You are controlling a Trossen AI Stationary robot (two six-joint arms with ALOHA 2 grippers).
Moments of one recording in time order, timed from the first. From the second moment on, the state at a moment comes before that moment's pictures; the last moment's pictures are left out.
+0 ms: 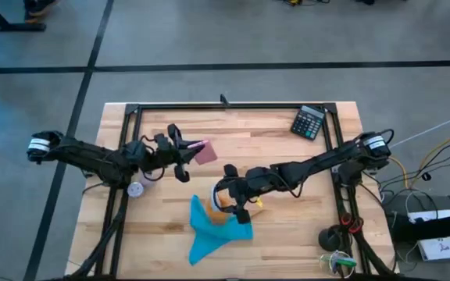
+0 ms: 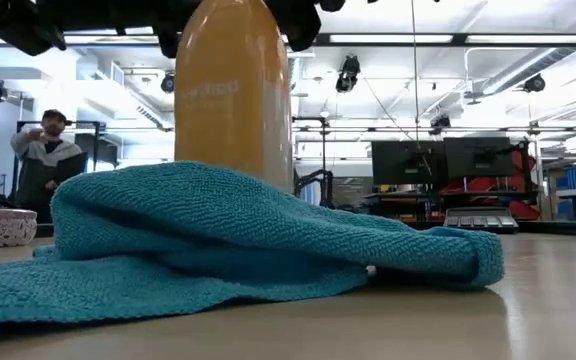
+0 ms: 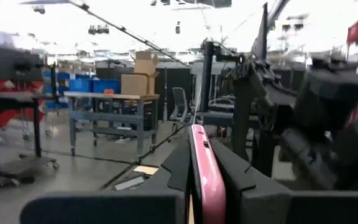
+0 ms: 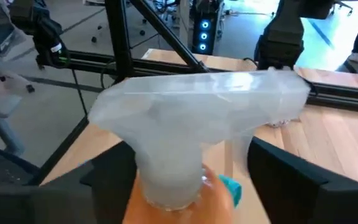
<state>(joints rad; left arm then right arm) -0.07 1.06 0.46 0.90 -0.32 0.11 0.24 1.70 1.17 0.22 -0.05 -0.01</state>
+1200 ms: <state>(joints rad) -0.16 1.24 0.46 0.79 -0.42 1.94 0.29 1.71 1.17 0.28 0.10 0.01</state>
